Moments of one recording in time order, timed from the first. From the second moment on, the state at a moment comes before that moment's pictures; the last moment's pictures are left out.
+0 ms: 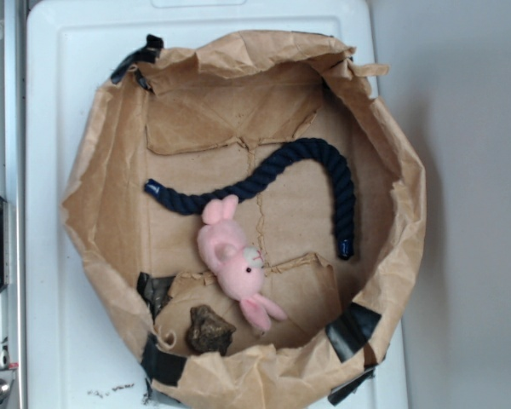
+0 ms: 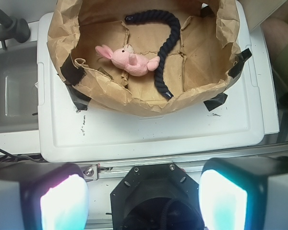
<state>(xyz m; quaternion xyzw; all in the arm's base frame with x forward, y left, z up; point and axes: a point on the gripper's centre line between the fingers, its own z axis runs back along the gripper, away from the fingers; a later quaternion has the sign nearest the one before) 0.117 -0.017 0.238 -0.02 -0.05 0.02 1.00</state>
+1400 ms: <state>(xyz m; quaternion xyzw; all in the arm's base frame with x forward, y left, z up) 0.177 0.011 0.223 -0.03 -0.05 0.05 1.00</state>
